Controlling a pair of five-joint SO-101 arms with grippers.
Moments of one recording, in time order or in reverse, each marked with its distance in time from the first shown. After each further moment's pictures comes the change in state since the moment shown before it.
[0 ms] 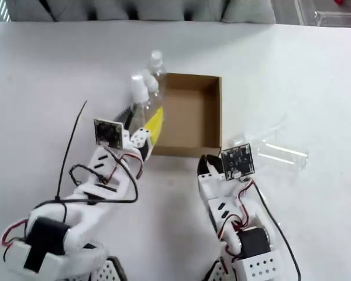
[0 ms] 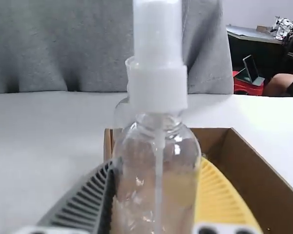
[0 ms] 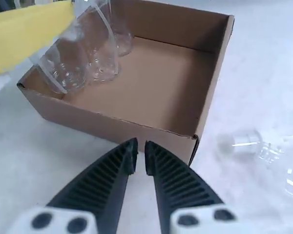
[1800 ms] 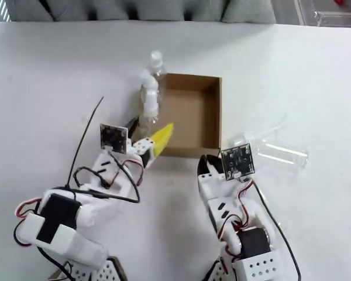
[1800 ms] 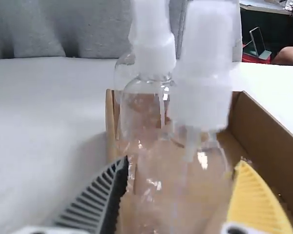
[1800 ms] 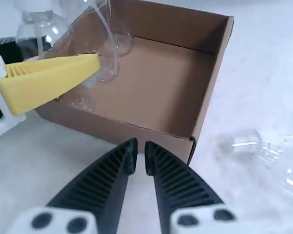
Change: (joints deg) left arm 0.0 11.6 0.0 -5.6 0.1; right arm 0.0 0.0 0.0 0.0 0.0
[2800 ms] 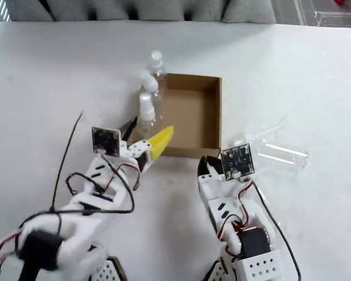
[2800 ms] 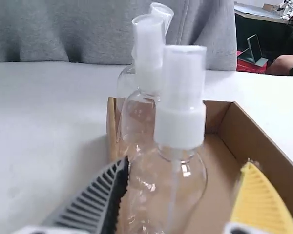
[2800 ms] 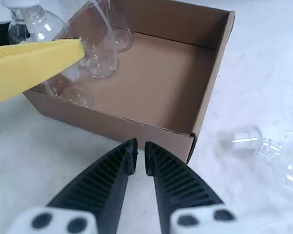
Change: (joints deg) left arm 0.0 -17.9 6.8 10.3 1.5; right arm 0.0 0.0 0.0 1.1 0.0
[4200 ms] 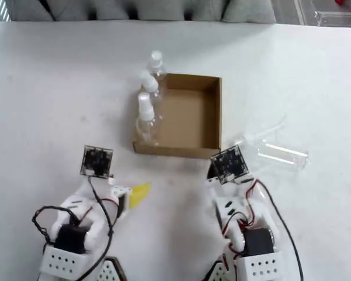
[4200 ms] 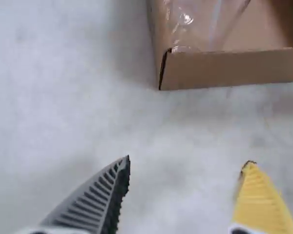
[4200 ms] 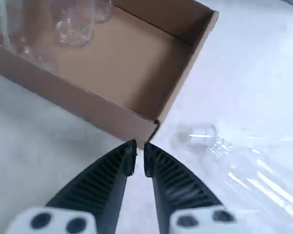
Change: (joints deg) left arm -4.7 -86.0 11.8 109.0 -5.4; right arm 6.2 0.0 -0.1 2.4 17.5
